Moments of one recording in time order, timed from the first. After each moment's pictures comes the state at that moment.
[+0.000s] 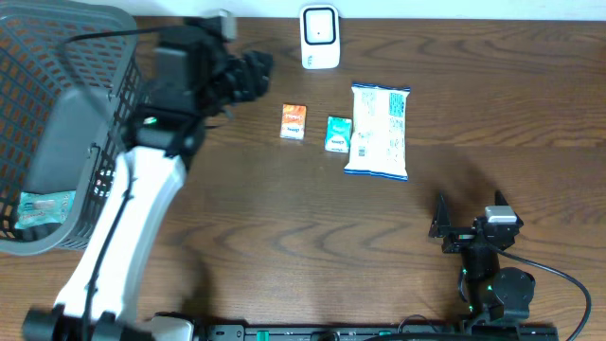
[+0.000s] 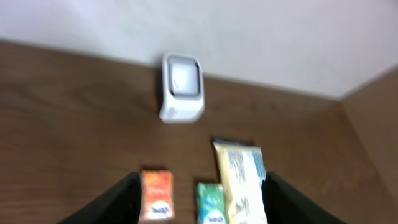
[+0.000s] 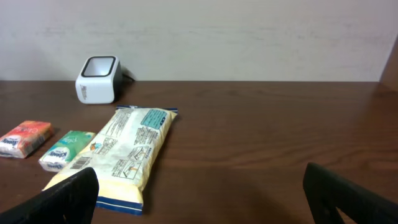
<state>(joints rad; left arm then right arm) -0.16 1.45 1.34 -0.38 0.30 -0.40 -0.03 0.01 0.01 -0.07 -0.05 0.01</state>
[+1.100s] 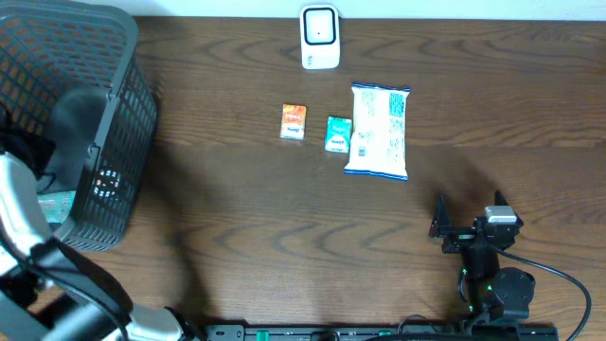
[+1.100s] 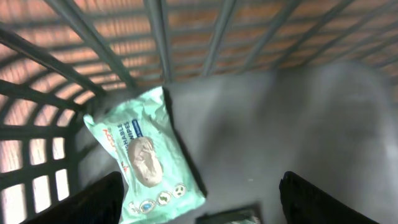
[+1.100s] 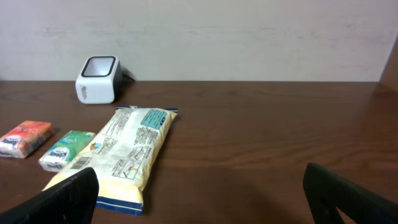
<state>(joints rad) 0.68 1.68 1.34 -0.73 -0.18 -0.57 -0.03 0.01 0.01 -0.07 -0.06 0.01</state>
